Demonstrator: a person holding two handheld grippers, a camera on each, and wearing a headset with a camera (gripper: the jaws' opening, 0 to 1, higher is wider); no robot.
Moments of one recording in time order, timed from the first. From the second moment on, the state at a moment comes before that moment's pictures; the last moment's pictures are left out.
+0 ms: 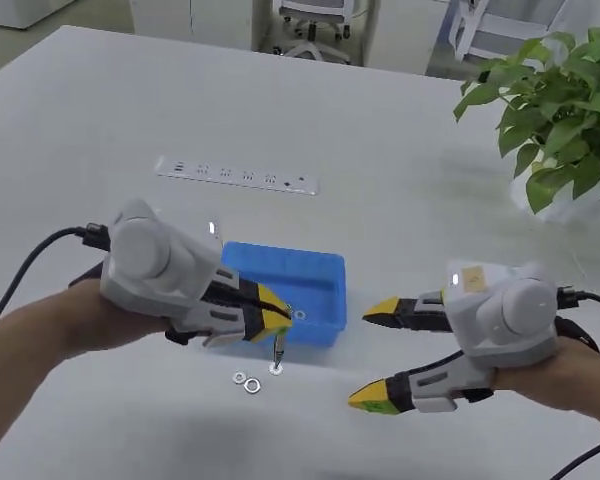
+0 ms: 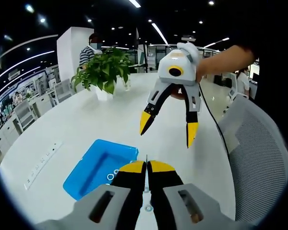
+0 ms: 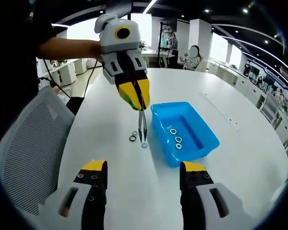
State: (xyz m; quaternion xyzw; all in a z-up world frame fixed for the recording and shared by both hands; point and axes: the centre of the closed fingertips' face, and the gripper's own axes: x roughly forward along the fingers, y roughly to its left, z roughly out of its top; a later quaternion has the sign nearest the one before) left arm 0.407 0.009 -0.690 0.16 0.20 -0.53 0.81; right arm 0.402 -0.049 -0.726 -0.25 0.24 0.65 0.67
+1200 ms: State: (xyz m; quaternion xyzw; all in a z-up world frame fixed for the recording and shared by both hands) left arm 0.408 0.008 -0.703 0.15 0.21 -0.53 0.81; right arm 0.396 -0.047 -0.738 -0.24 0.25 0.66 0.67
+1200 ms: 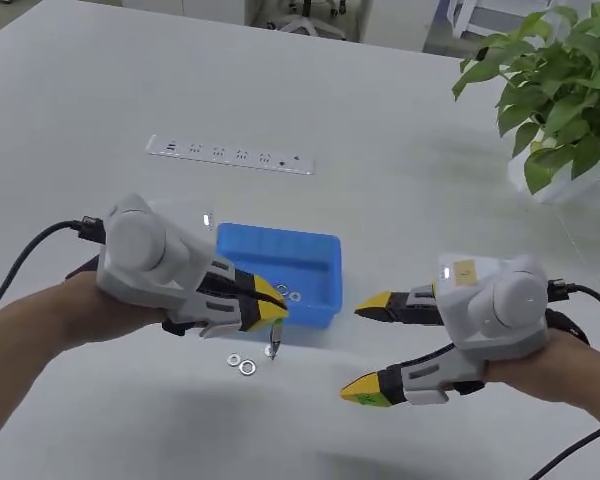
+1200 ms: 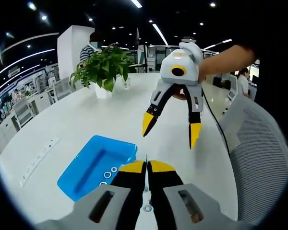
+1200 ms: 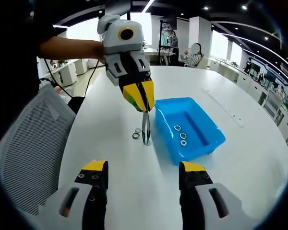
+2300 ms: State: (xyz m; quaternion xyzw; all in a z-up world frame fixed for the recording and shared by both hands) left arm 0.404 0.013 -0.704 0.16 0.21 -0.54 0.80; right arm 0.401 0.005 -0.742 -0.27 0.20 0.71 0.62
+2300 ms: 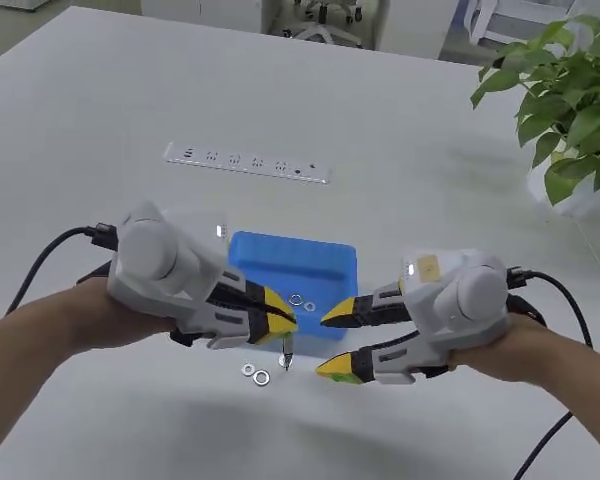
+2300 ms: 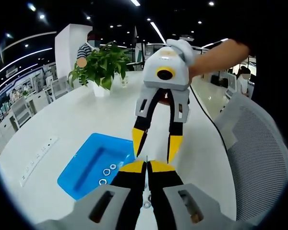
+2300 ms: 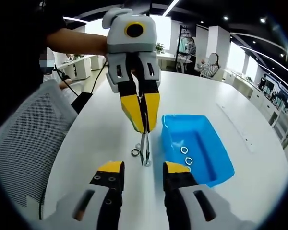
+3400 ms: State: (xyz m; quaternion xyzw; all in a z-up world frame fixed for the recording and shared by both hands) left arm 0.404 0.015 -0.706 0.16 0.22 -0.54 0.79; right arm 0.396 0.036 -0.770 -0.33 0.19 0.74 0.54
